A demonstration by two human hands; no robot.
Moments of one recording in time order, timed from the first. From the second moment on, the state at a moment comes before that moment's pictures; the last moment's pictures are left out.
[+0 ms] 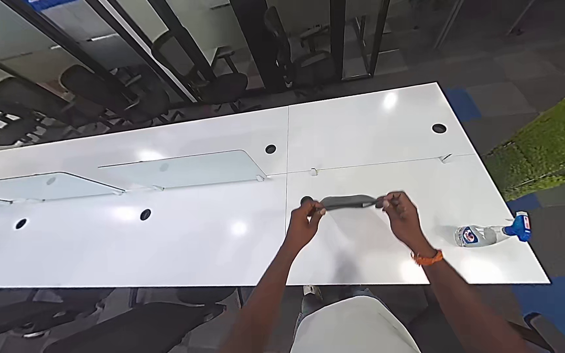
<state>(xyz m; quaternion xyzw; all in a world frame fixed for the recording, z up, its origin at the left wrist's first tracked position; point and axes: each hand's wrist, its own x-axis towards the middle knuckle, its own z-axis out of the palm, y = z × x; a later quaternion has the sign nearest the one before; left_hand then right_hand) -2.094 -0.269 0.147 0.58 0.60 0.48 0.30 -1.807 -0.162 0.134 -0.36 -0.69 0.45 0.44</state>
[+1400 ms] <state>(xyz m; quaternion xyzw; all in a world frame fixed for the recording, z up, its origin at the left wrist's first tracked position) -2.084 -0.233 -0.166 0.32 0.76 0.31 0.48 -1.834 -0.121 -0.169 -0.65 -0.55 0.50 0.15</state>
